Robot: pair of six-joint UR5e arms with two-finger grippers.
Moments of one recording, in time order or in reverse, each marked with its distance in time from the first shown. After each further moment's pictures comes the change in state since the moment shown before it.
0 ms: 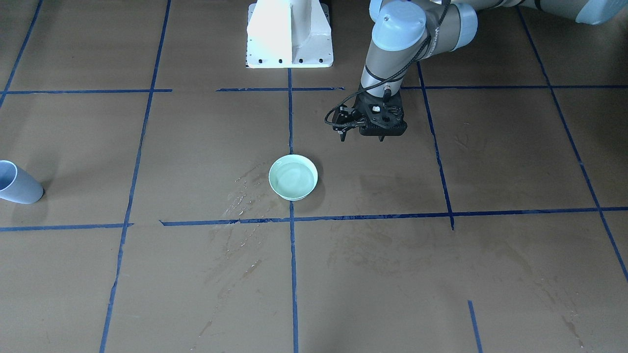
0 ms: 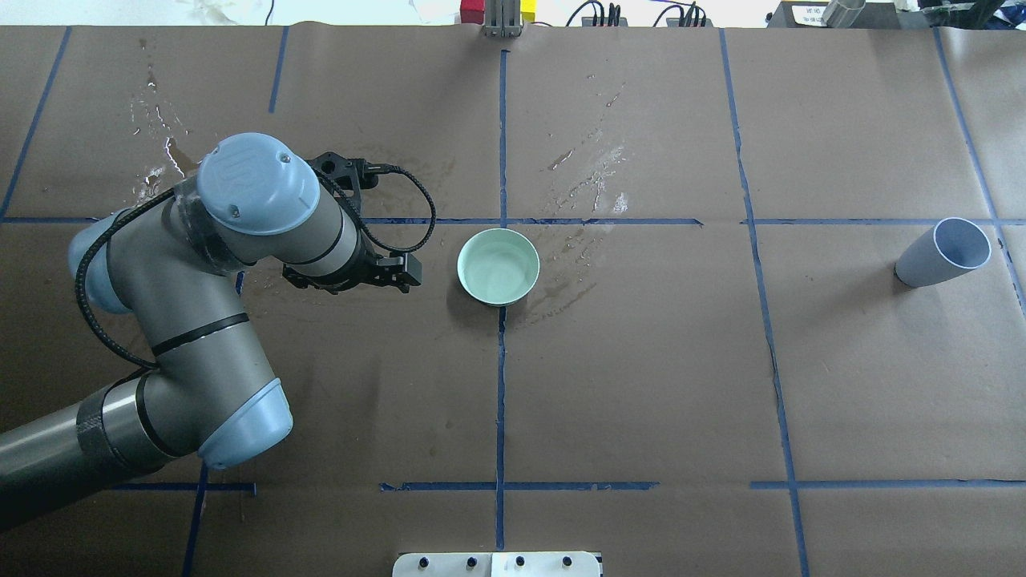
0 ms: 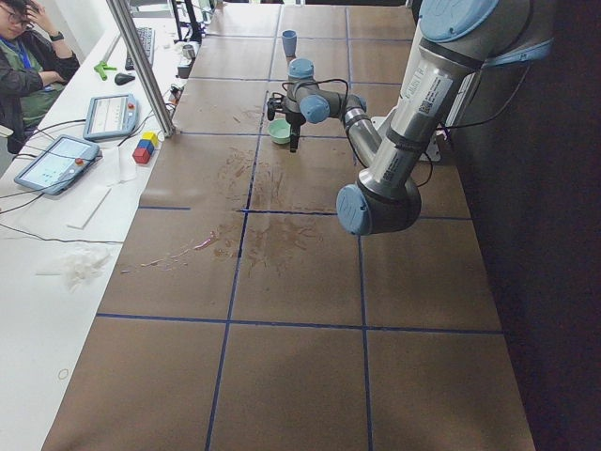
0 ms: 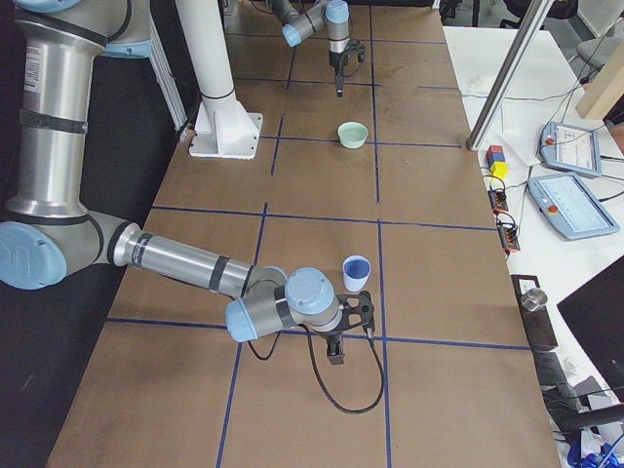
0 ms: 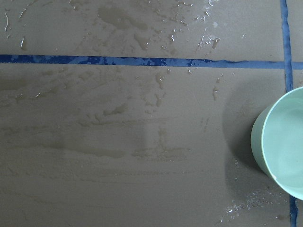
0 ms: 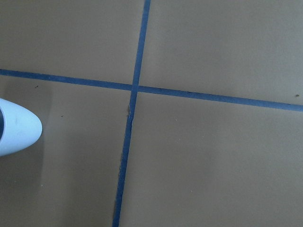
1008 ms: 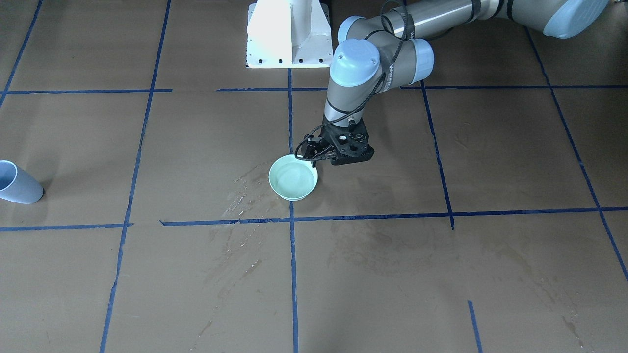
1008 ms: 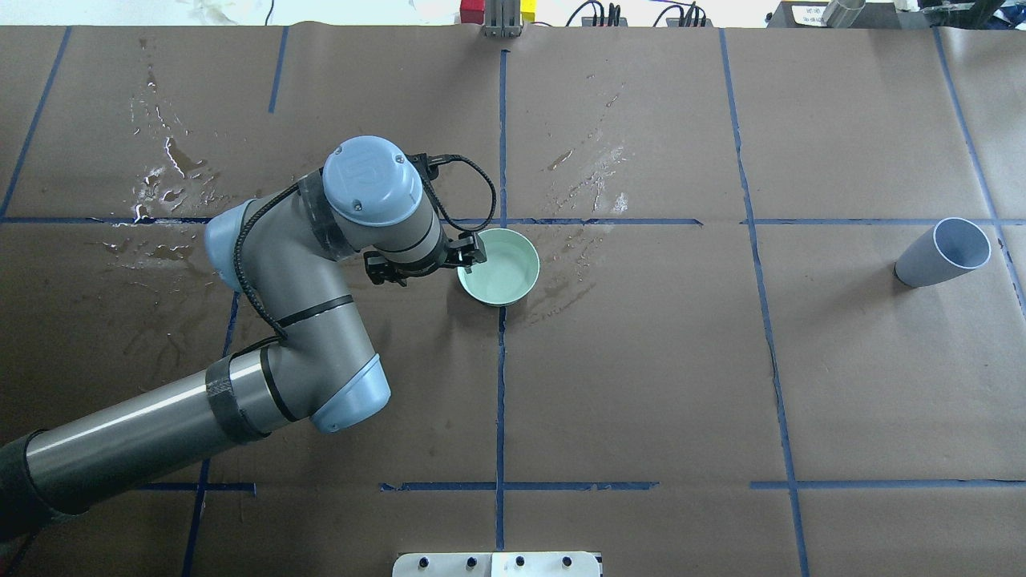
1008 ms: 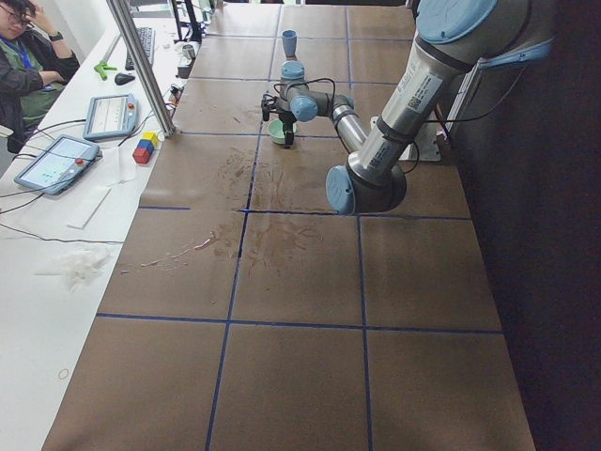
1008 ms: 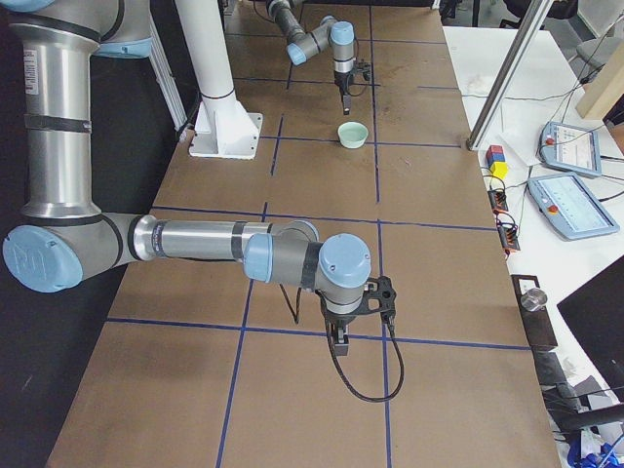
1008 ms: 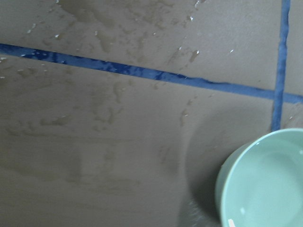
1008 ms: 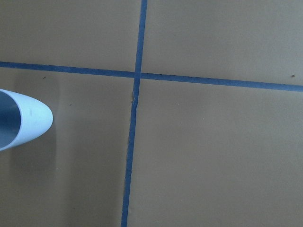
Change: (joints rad) left arm 0.028 -0.195 0.295 -0.127 0.034 -0.231; right arm 0.021 0.039 0.043 -0.193 -0.002 -0.070
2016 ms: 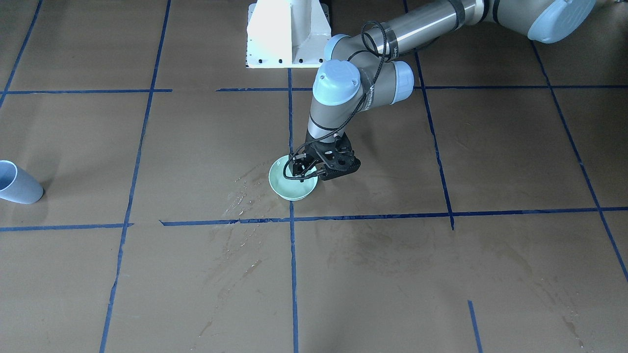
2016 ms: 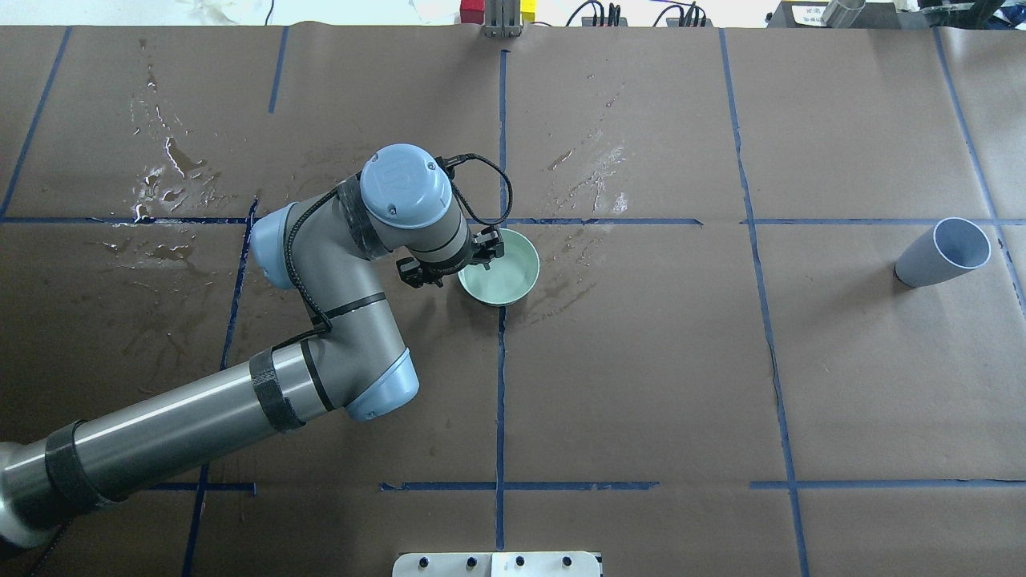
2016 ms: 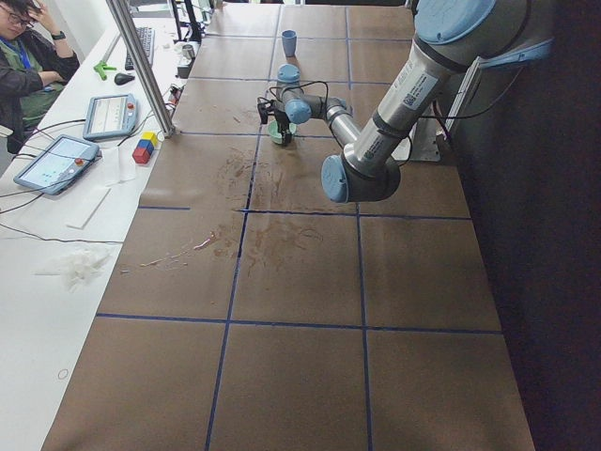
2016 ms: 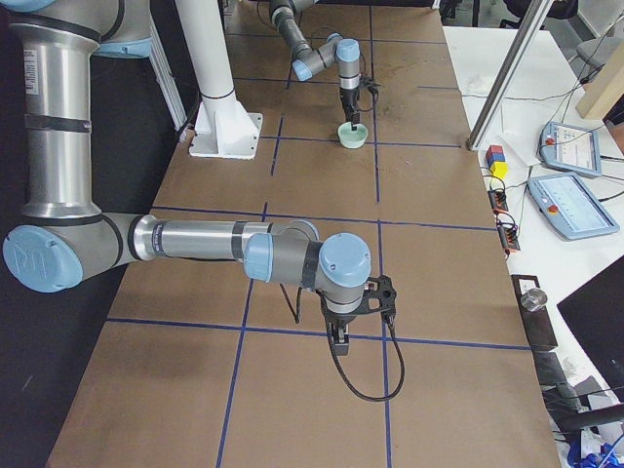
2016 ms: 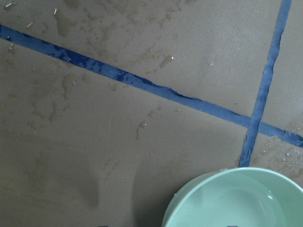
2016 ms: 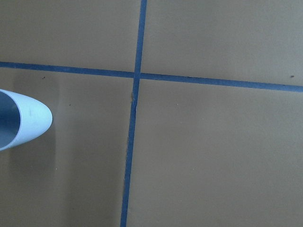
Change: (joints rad) left arm 0.014 -0.050 0.134 -0.115 0.002 -0.143; right arm 0.000 0.000 0.000 0.000 -0.003 0.000
